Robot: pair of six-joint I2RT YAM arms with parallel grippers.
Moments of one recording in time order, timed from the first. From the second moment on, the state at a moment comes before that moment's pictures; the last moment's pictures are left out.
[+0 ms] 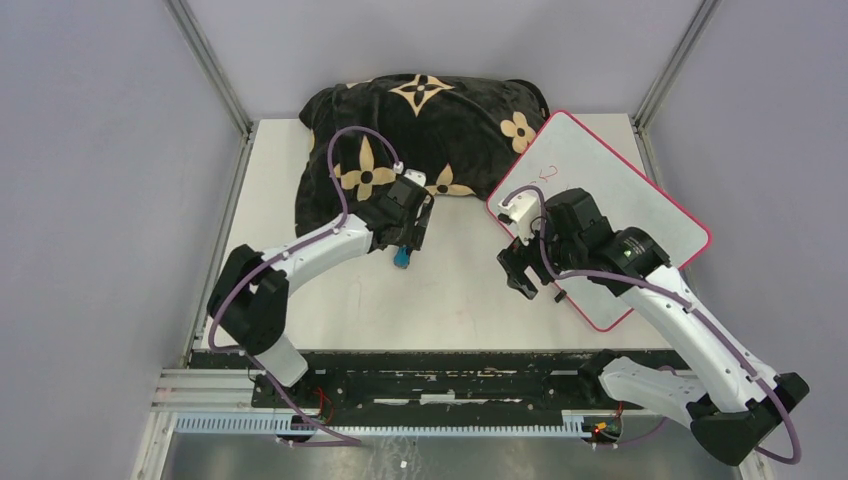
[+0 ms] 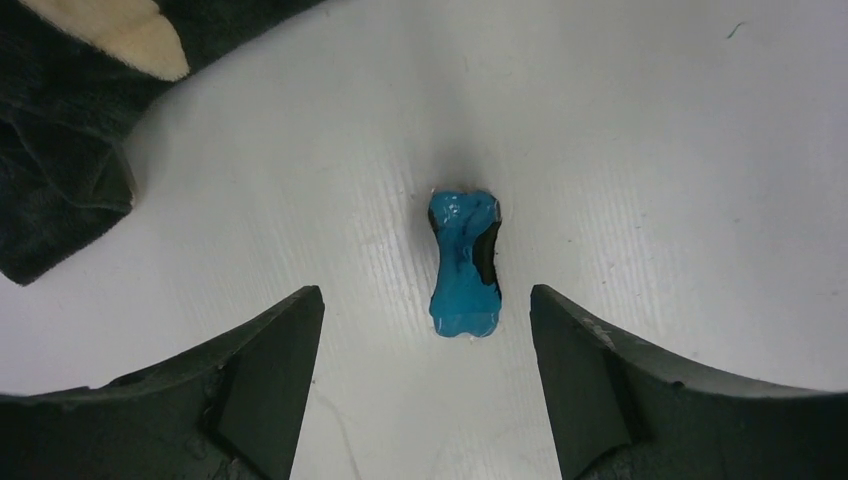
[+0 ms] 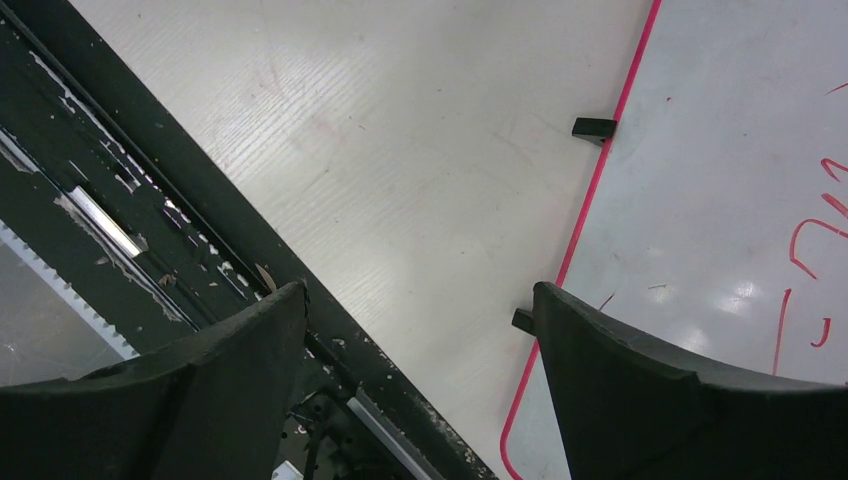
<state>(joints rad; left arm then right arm) -0.69 1.62 1.18 -0.49 -0.38 -0.28 0.61 1.02 1.15 -0.99 -0.17 -0.21</state>
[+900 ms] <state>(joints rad) -0.68 1.83 1.23 -0.57 -0.29 -0.28 0.61 1.00 1.15 -1.01 -0.18 -0.25</state>
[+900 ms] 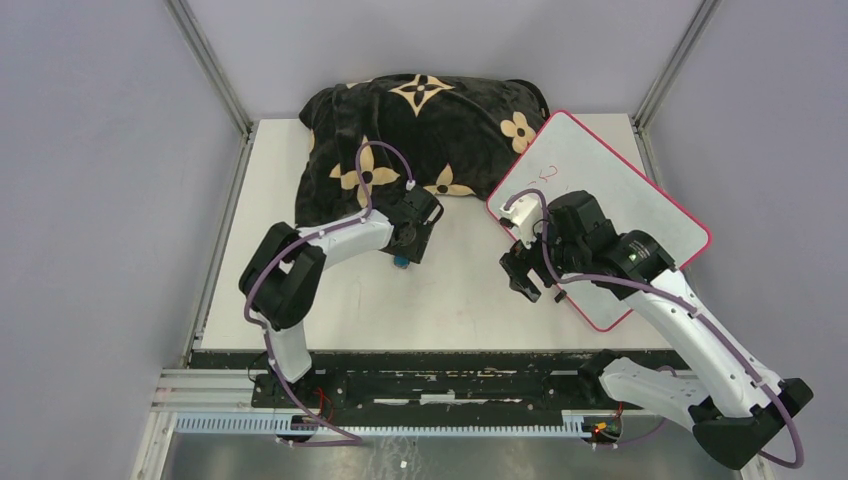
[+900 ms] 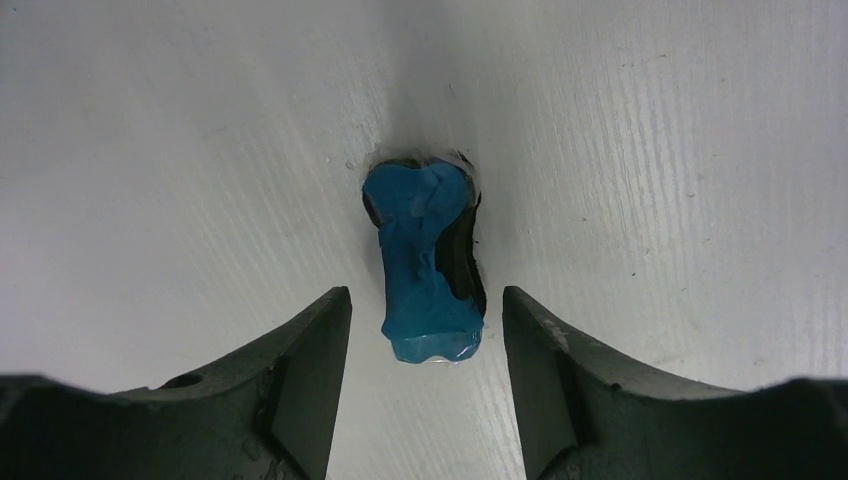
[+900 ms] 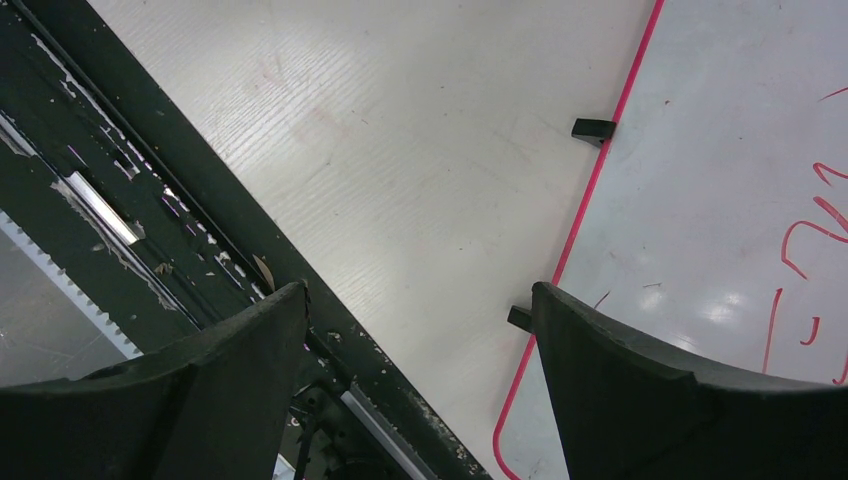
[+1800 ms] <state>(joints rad) -0.63 1.89 1.24 -0.54 -0.20 -0.28 0.61 0.98 1.15 -1.01 -0.18 -0.25</state>
